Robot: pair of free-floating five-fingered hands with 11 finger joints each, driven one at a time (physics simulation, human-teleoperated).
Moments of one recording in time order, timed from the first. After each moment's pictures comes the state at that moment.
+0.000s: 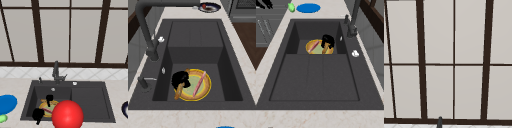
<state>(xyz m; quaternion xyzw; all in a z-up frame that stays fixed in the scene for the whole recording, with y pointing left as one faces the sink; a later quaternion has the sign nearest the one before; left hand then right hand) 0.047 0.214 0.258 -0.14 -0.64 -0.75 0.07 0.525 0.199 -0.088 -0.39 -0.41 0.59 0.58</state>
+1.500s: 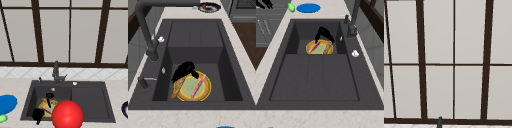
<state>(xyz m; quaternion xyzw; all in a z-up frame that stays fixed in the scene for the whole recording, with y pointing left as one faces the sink) 0.047 0.214 0.258 -0.14 -0.64 -0.75 0.07 0.495 0.192 -0.007 -0.33 -0.34 0.64 0.61</state>
